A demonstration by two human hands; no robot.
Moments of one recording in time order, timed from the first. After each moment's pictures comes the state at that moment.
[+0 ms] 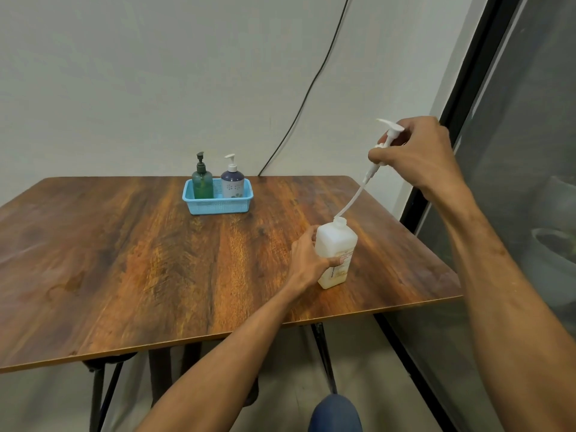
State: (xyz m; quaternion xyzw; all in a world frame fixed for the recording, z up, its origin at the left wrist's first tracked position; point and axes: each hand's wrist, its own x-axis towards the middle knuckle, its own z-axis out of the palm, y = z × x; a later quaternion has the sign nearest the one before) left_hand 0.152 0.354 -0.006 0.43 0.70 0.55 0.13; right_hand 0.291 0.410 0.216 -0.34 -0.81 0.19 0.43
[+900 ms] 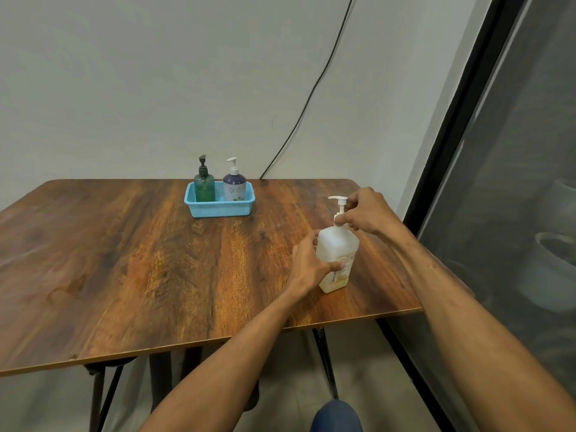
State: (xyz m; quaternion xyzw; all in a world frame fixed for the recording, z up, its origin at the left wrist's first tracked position) left_hand 0.150 0.360 -0.010 0.42 0.72 0.54 0.13; right_hand 0.246 0.441 0.125 -0.38 -0.86 0.26 0.22
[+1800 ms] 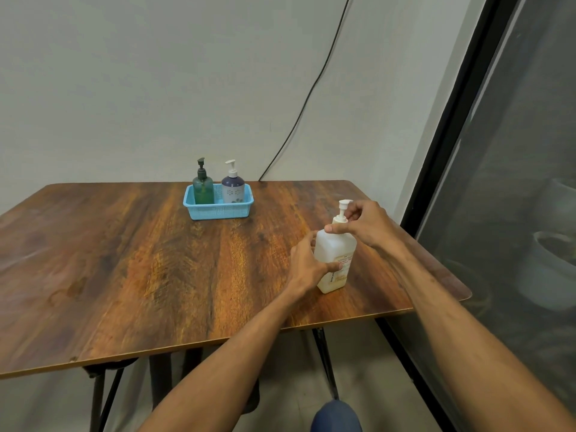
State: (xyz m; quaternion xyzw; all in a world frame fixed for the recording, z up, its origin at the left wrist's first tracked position) left_hand 0.153 0.354 -0.005 0.42 0.71 0.54 0.13; right_hand 0.258 0.450 0.094 -0.34 -0.81 0.37 0.30
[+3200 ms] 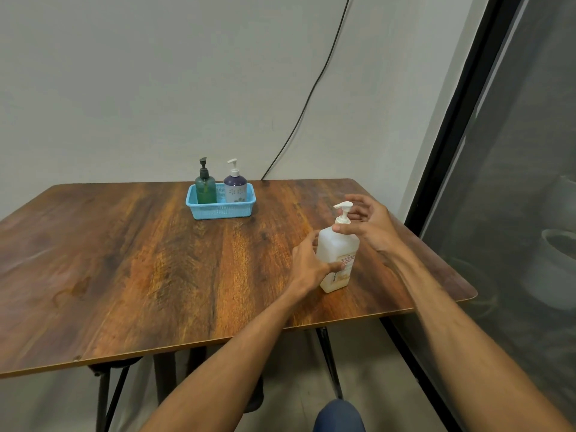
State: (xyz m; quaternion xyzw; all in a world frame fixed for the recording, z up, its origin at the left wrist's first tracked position) left_hand 0.153 0.354 -0.008 0.43 0.71 0.54 0.13; right_hand 0.263 0.465 0.071 -0.25 -0.74 0.51 0.35
